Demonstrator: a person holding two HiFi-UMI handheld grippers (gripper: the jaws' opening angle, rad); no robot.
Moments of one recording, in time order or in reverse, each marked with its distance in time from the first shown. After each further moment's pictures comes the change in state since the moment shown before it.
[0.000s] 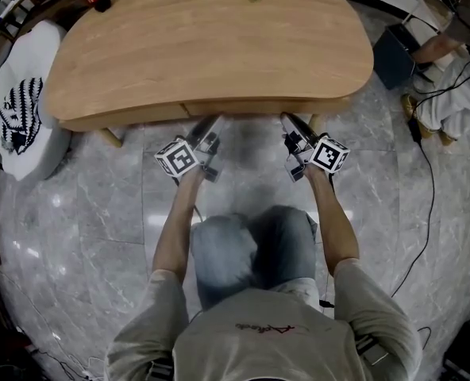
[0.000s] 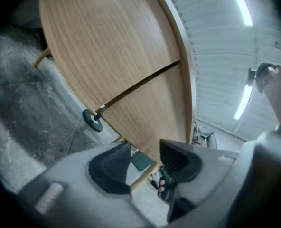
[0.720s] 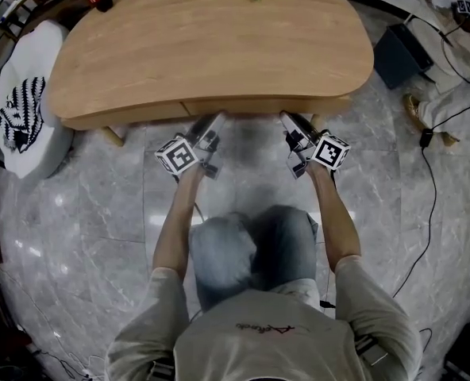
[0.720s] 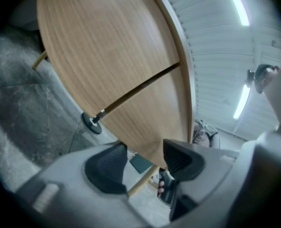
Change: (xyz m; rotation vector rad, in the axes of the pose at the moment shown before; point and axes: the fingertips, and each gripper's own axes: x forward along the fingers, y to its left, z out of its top) left arm -0.001 0.001 0.002 0.017 -0.019 -0.017; right arm 0.000 0.001 0.001 -0.002 -0.004 0.058
